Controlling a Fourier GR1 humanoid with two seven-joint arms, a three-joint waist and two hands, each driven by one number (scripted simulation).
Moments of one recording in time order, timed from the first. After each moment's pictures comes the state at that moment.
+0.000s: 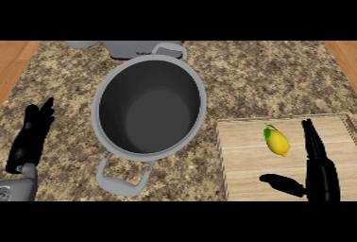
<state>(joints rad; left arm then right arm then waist) -0.10 0.31 0.12 -1.45 -0.17 0.09 0.39 0.19 -0.11 0.00 -1.64 0.73 -0.36 -0.03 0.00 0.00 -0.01</state>
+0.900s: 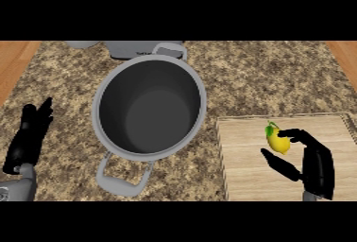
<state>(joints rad) -0.10 0.28 0.16 -1.47 -0.20 0.05 0.40 0.08 -0.10 -0.06 -1.50 0.72 -0.43 -0.13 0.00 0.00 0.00</state>
